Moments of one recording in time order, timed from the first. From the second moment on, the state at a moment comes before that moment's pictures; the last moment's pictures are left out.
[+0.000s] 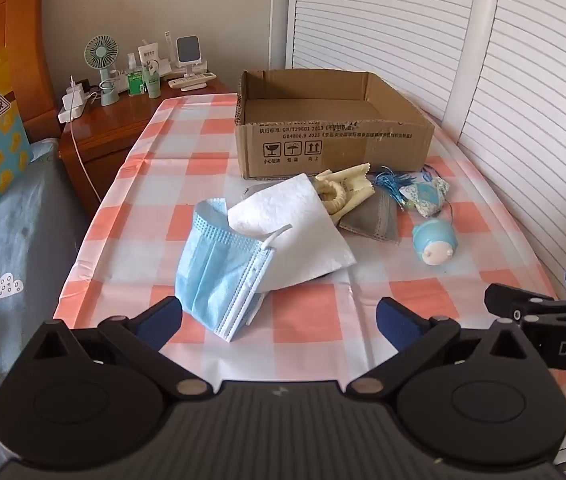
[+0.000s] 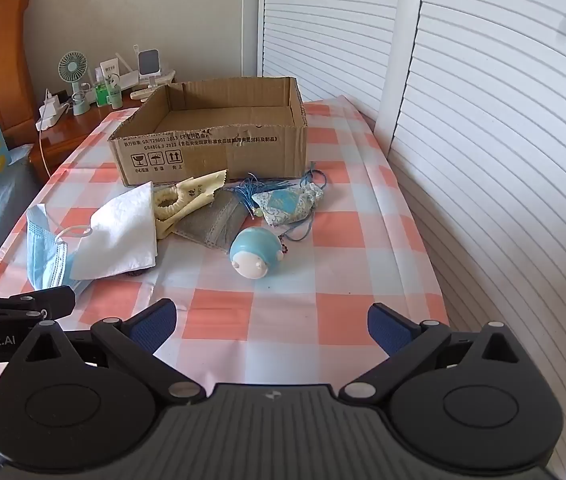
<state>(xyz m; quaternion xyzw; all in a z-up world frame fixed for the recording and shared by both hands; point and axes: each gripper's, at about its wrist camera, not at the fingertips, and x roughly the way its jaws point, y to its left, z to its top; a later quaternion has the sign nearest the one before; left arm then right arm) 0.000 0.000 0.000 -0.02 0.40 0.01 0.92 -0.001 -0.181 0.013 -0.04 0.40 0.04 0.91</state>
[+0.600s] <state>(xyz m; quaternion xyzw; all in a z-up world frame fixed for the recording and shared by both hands) -0.001 -0.001 -0.001 -0.02 0.40 0.00 0.92 -0.003 -0.180 0.015 -0.04 0.40 0.04 0.92</state>
